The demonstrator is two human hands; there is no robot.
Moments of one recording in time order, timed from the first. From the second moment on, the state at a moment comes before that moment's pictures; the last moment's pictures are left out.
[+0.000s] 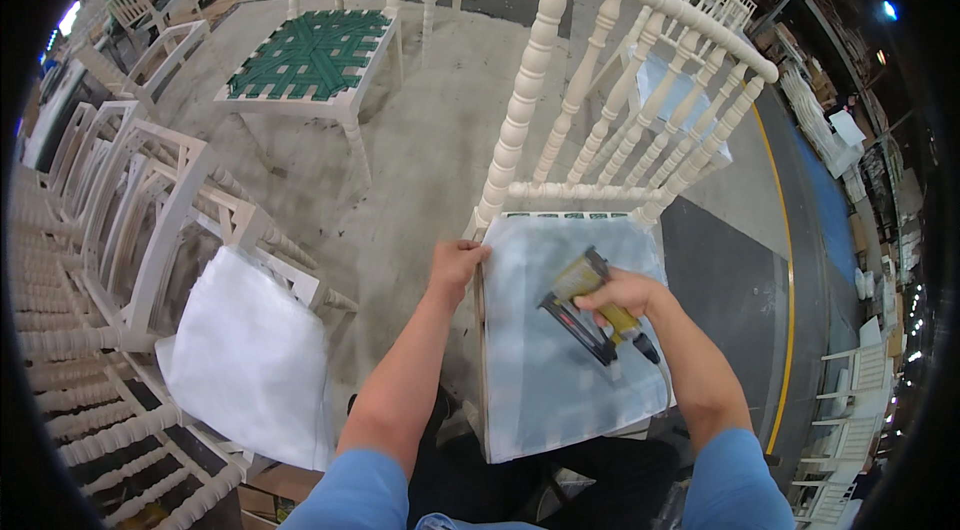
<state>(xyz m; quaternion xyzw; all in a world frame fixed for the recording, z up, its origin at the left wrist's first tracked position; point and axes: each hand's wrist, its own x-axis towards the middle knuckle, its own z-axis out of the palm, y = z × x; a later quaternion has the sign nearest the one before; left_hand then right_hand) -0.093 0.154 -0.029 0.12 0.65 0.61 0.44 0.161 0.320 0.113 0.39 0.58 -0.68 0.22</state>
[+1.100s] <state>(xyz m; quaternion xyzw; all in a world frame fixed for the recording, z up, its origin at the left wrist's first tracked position) -0.089 0.158 0.011 -0.06 0.50 0.59 0.62 0.039 0.322 0.079 0.12 0.95 -0.30 0.05</state>
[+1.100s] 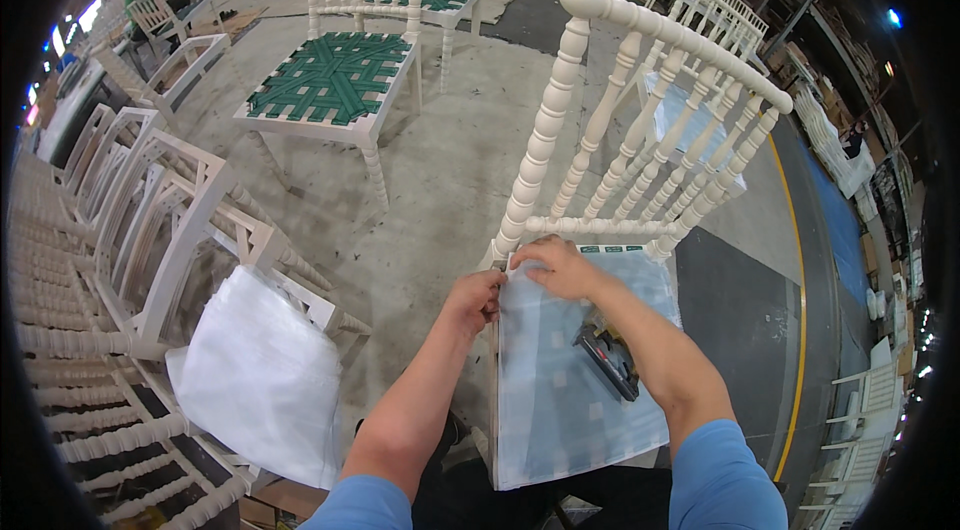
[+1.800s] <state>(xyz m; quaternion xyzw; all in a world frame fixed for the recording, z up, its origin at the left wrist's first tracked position) -0.096 0.157 0.003 -0.03 0.50 0.58 0.65 0.030 0.328 0.074 0.13 0.91 -0.39 0.08</state>
